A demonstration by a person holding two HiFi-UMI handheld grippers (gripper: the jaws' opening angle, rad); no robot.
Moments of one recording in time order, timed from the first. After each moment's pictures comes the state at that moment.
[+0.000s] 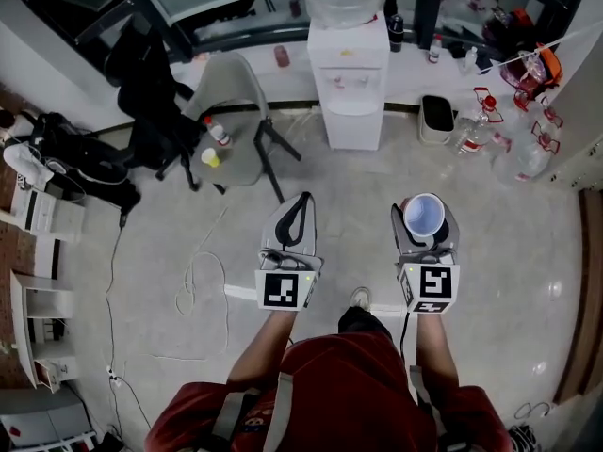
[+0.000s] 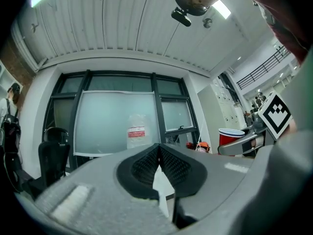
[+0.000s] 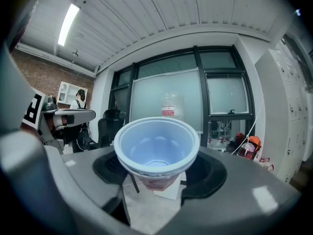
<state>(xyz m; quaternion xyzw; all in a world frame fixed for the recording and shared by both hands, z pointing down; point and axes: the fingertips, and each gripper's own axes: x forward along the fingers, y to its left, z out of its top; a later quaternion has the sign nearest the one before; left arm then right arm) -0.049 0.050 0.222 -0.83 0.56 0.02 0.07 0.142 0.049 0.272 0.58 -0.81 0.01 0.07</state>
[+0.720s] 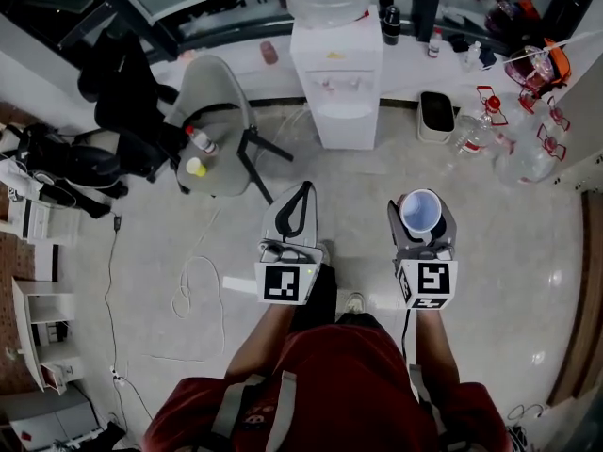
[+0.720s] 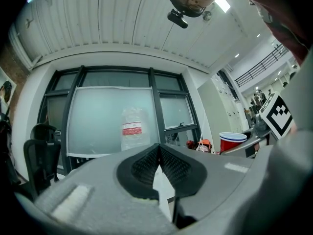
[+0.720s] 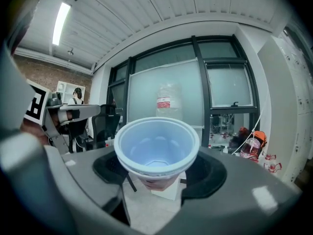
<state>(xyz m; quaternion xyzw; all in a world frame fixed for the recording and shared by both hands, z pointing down) 0.002 -0.071 0.241 -0.83 0.55 0.02 0.07 0.182 -0.061 0.309 0.57 -0.81 0.03 0.09</state>
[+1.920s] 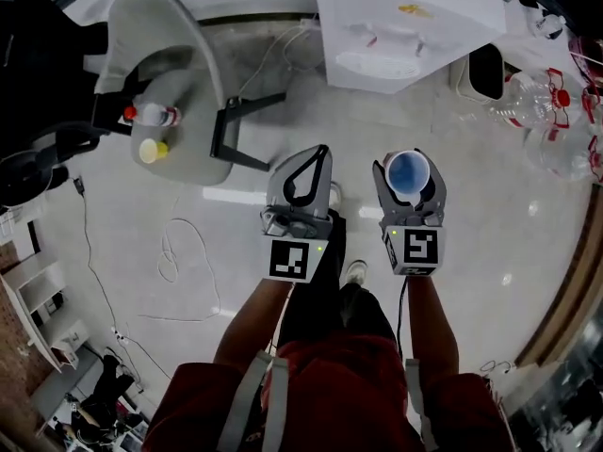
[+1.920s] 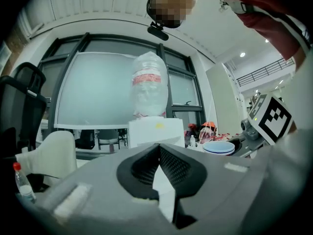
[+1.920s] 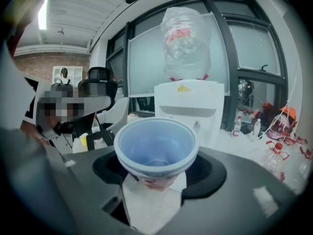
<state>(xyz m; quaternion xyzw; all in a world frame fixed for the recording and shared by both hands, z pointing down) -0.085 -0.349 0.502 -0.85 0.52 -0.04 0.00 0.036 -0.339 0.571 0.52 -0.83 0.11 0.18</state>
